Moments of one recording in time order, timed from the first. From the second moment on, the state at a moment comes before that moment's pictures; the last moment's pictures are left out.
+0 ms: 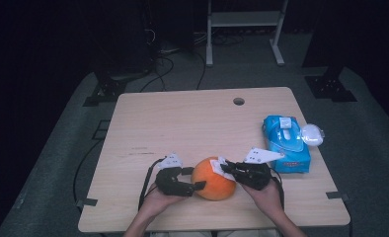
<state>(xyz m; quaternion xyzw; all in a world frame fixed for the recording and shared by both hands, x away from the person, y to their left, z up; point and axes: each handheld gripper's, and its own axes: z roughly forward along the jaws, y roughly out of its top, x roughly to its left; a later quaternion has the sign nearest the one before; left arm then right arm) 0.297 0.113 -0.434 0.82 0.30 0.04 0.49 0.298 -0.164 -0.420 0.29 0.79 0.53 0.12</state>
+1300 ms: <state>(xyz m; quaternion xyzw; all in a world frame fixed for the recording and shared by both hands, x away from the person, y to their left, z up) 0.280 0.089 -0.419 0.80 0.27 0.10 0.53 0.279 -0.156 -0.390 0.23 0.79 0.55 0.15</state>
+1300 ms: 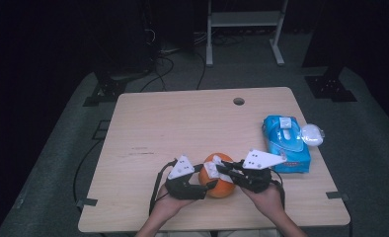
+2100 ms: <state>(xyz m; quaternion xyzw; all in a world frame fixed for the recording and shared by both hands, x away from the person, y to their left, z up) 0.274 0.077 -0.424 0.81 0.27 0.12 0.51 0.274 -0.147 -0.392 0.22 0.80 0.54 0.16</state>
